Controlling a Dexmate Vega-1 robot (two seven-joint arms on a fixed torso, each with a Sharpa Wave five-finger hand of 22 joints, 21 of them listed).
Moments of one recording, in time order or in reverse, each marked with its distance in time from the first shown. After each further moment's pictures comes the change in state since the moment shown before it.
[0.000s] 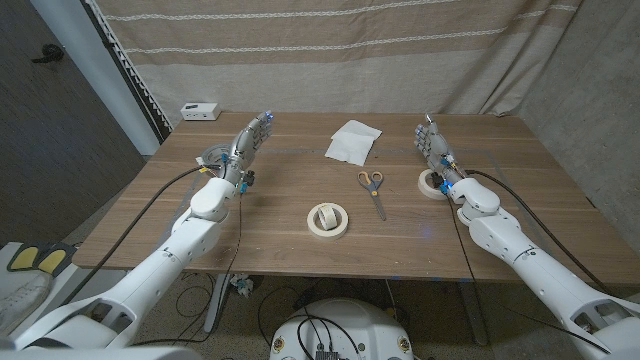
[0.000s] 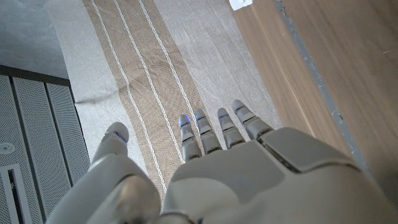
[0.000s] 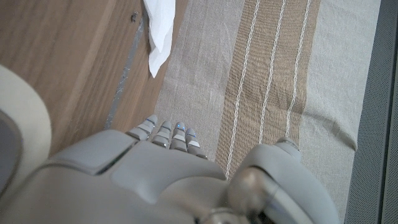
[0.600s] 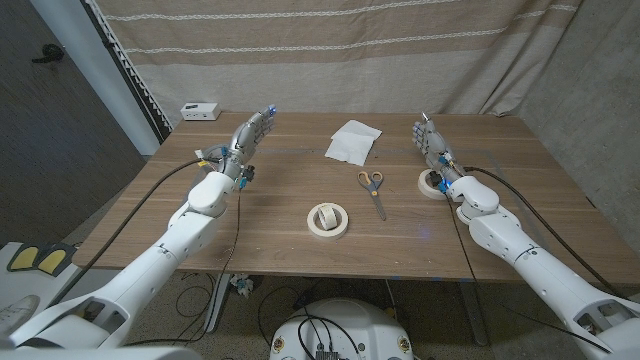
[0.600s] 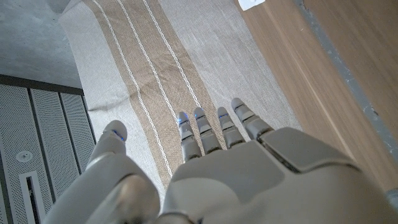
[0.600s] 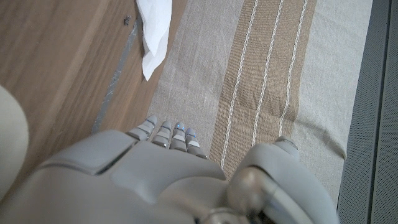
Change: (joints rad) left arm -0.001 0.025 -0.002 -0.062 0.022 0.020 0.005; left_hand 0.013 -0.005 0.000 0.000 0.009 0.031 0.015 0.008 0.005 0.026 0.004 0.005 0.000 0.015 0.001 0.000 0.000 0.031 -0.005 0.004 0.000; right arm -0.001 -0.016 -0.009 -0.029 -0.023 -0.003 -0.003; right_hand 0.009 0.009 0.004 -0.004 0.004 -0.004 0.004 0.000 0.000 -0.005 0.005 0.000 0.000 0.000 0.000 0.000 0.000 -0.006 -0.006 0.000 0.000
